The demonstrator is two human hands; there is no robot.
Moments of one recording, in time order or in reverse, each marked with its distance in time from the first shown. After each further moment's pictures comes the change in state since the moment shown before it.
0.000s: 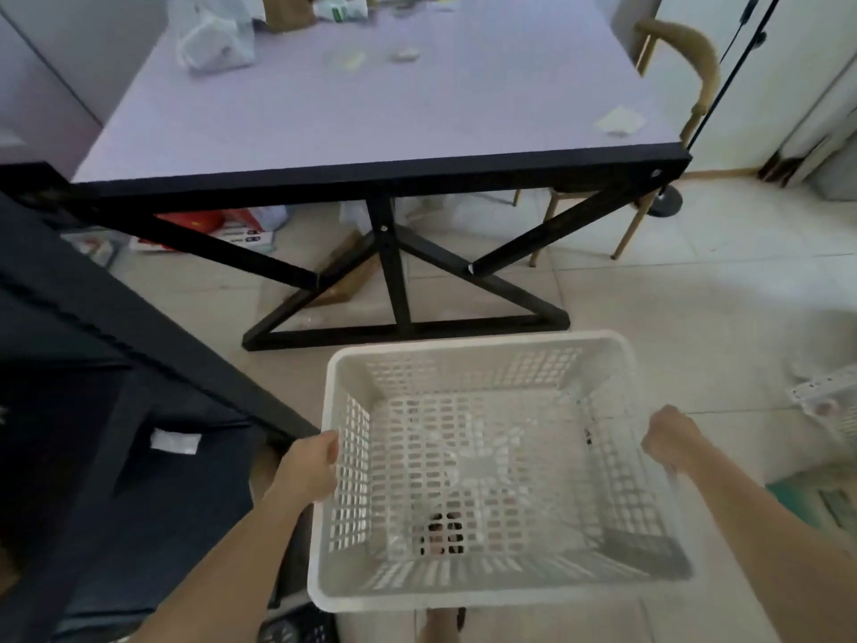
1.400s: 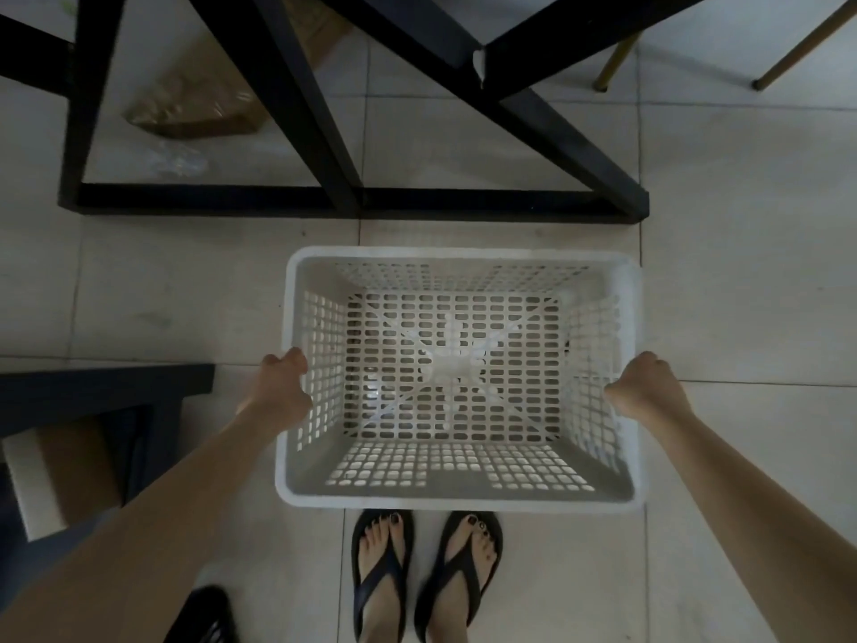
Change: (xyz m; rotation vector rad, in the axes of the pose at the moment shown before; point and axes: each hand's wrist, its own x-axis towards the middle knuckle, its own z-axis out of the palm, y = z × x) left_hand 0.365 0.041 0.192 0.001 -0.167 -0.318; right_hand 0.368 -0.106 0.178 -0.099 -0.085 0.064
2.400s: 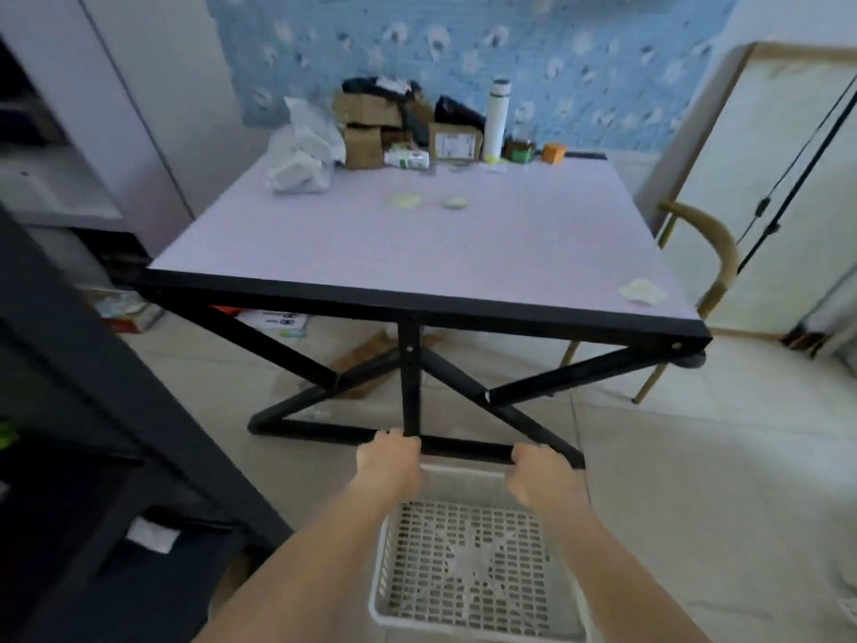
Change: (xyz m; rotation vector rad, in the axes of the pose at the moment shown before) left_hand -0.409 0.008 -0.266 0.223 0.338 0.335; right_hand -0.446 -0.044 -0.215 -0.112 0.286 -0.591
